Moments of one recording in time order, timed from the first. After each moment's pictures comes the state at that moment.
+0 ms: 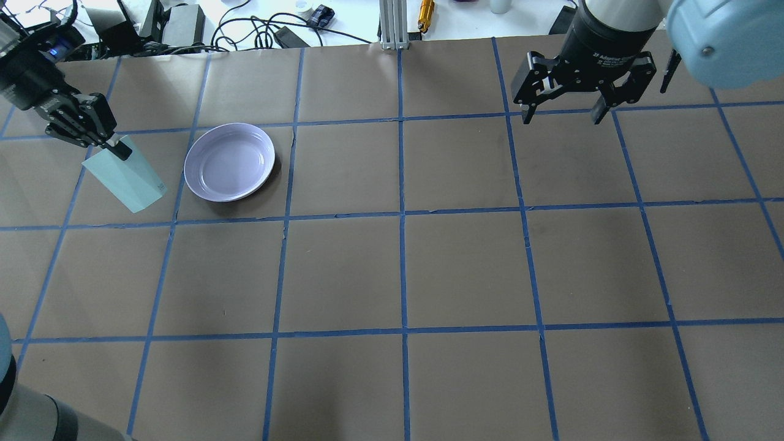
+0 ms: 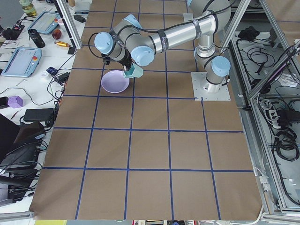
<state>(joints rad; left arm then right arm) -1.13 -1.91 -1.33 -1.89 1.33 0.58 1.58 -1.51 1.50 -1.60 -1.52 0.04</state>
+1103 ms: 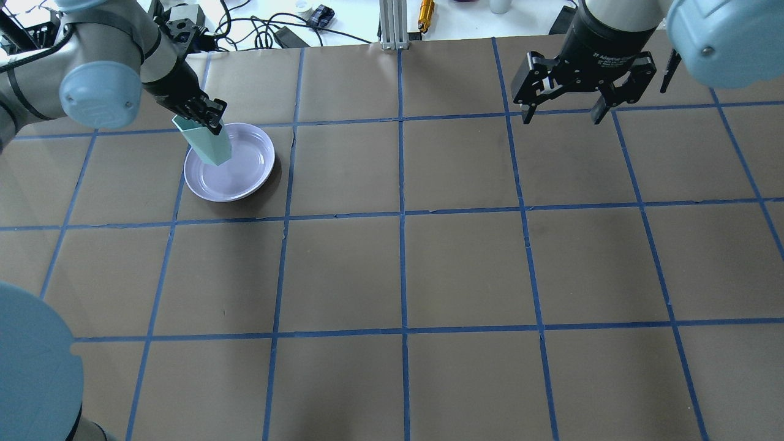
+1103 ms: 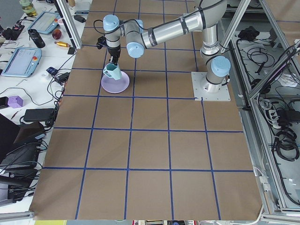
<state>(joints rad) -1.40 -1.96 -1.55 -1.10 1.50 0.51 1.58 -1.51 1.50 -1.60 -1.52 0.04</state>
